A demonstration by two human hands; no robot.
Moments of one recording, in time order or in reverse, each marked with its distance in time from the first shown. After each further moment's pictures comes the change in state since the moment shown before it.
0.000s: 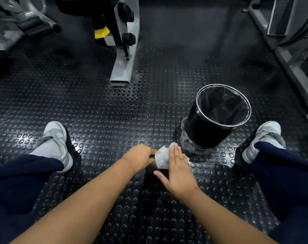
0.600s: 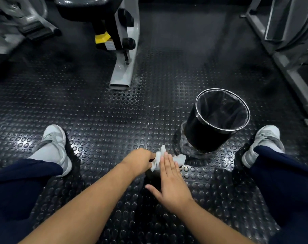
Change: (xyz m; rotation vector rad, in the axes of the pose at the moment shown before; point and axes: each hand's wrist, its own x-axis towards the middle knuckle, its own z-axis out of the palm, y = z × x) left_hand 0.001 0.001 -0.003 0.007 0.005 -0.010; right_hand -0.014 -0.024 0.002 -0.008 -0.007 -0.099
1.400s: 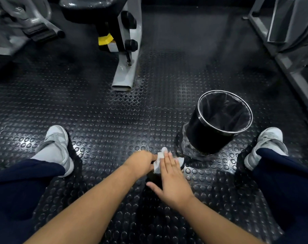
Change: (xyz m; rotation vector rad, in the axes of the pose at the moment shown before) left_hand -0.001 -0.001 0.004 0.009 0.030 0.018; right_hand 0.016 0.000 -0.006 -0.039 -0.014 -0.016
